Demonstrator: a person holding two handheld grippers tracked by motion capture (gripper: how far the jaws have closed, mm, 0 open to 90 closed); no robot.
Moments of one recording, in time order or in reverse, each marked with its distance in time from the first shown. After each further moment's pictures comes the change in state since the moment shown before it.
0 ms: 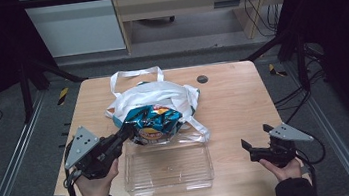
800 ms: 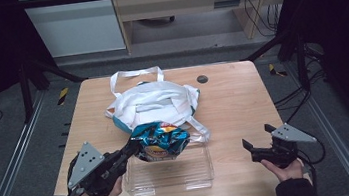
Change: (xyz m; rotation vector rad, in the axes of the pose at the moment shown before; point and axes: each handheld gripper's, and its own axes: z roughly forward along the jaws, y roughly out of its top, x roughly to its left) left arm -0.021 -0.017 -0.015 0.047 -0.042 -0.001; right arm -0.001 0.000 -0.005 -0.022 -0.001 0.003
